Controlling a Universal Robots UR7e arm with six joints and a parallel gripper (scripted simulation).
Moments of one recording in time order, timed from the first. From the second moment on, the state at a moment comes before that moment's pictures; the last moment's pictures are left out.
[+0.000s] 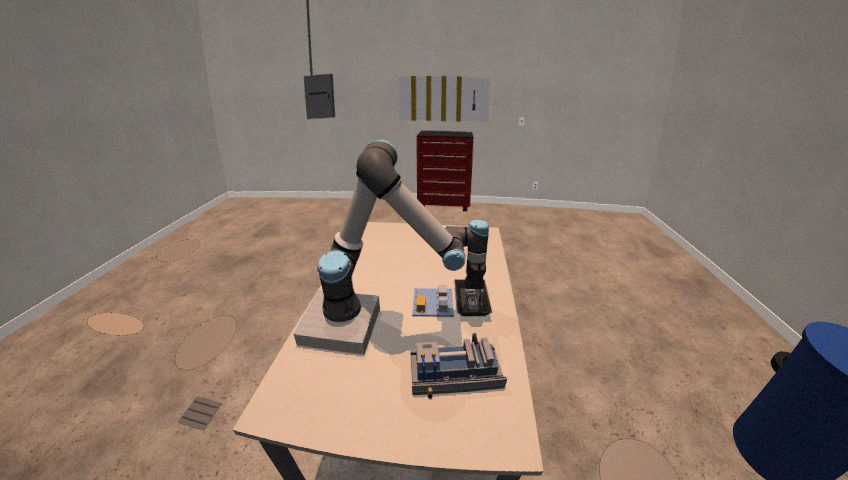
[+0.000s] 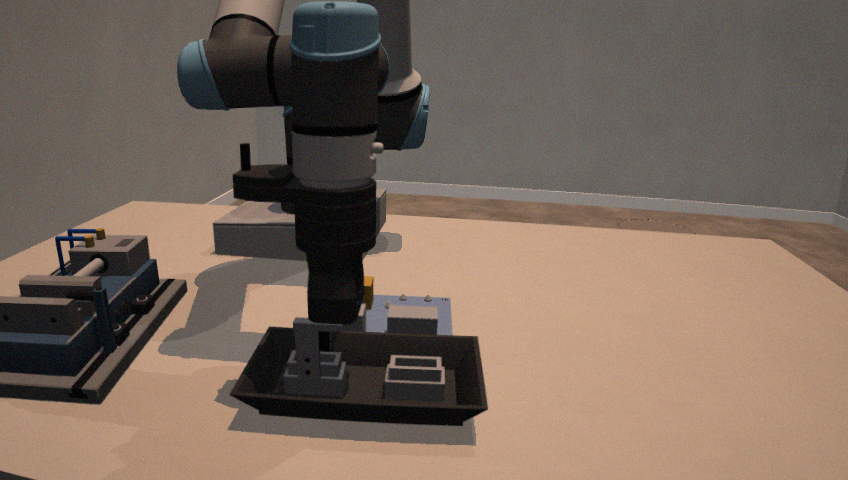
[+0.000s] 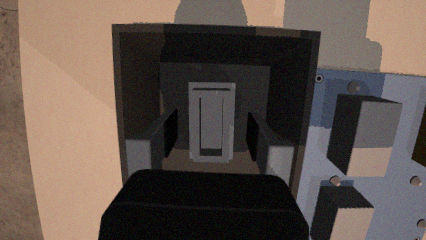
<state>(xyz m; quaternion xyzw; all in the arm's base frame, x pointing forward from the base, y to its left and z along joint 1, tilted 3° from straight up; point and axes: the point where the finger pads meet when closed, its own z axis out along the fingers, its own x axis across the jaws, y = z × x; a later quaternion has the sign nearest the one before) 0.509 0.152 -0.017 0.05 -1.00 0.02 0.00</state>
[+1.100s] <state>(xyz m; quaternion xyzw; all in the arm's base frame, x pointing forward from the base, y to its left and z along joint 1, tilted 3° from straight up) 0.509 0.156 0.072 0.05 -1.00 0.02 0.00</state>
